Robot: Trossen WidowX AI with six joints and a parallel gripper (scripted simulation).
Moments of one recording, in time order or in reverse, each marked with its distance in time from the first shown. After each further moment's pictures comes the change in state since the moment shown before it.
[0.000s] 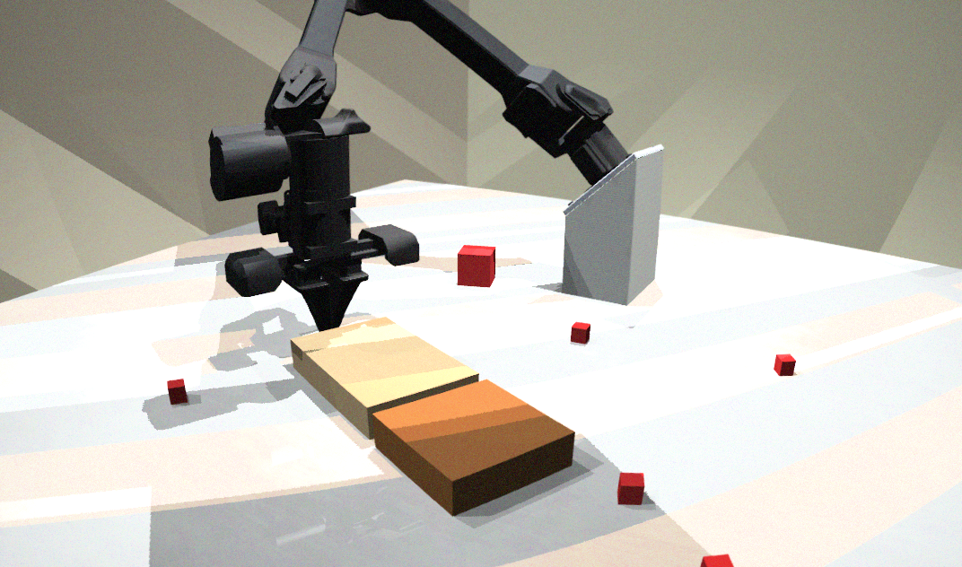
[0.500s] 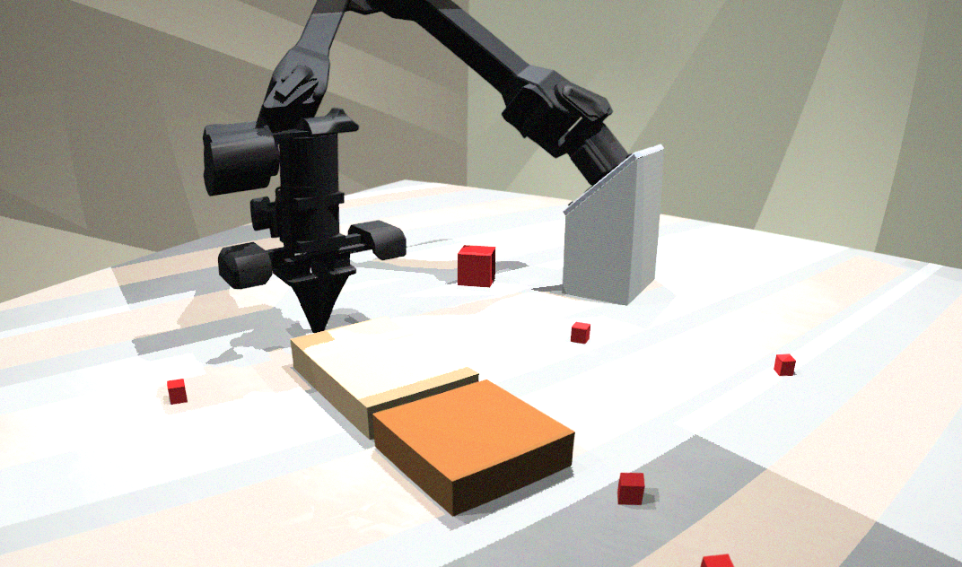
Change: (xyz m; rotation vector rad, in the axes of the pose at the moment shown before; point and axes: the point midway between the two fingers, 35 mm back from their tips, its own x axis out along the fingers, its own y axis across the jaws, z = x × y) arm 0.000 0.001 0.024 0.000 -0.002 0.001
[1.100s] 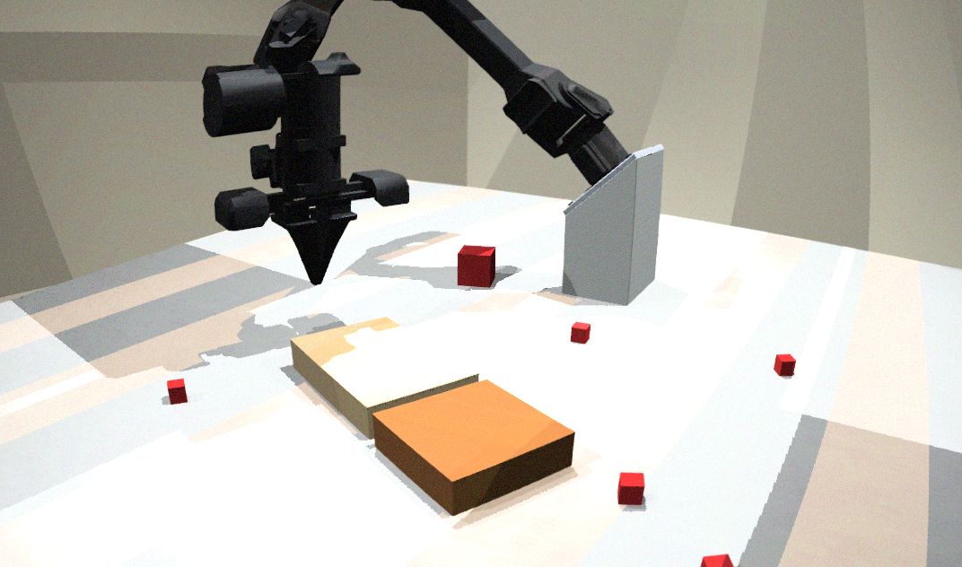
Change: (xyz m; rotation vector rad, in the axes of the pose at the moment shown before) arm -0.055 0.000 -0.008 0.010 0.006 0.000
